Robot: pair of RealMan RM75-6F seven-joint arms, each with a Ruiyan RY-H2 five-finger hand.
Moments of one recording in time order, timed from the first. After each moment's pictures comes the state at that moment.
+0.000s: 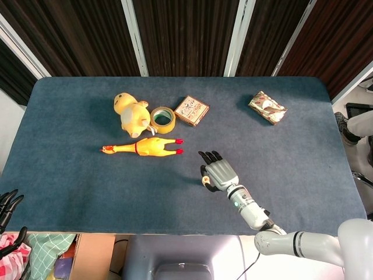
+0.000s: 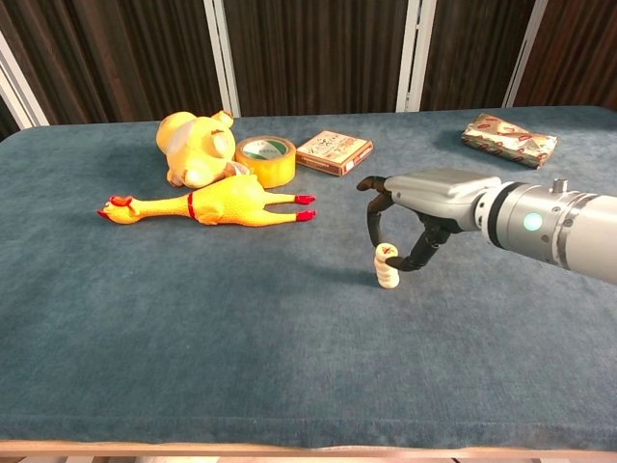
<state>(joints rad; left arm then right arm) 0.03 -1.07 0.07 -1.40 1.76 1.76 -0.28 0.80 -1.60 0.16 -1.48 -0.96 0.87 -0.51</state>
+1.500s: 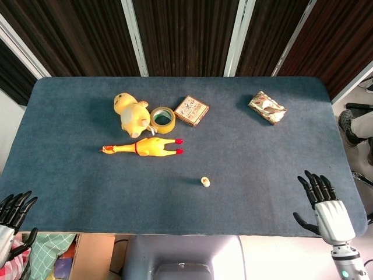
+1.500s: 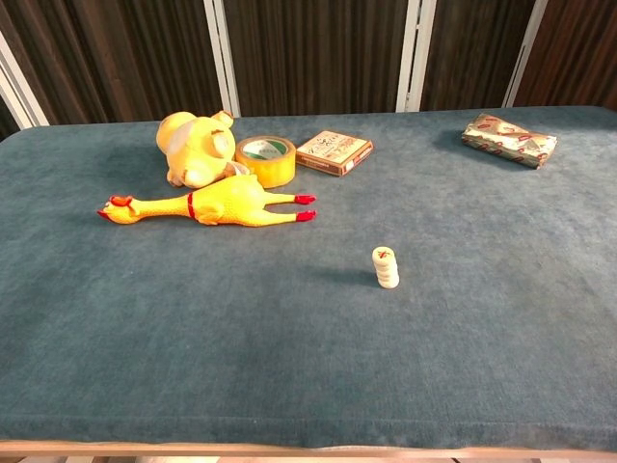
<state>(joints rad) 0.02 -1.09 0.08 -1.43 1.81 1.75 -0.16 0.16 -1.18 -0.19 -1.62 -1.58 1.70 -0.07</state>
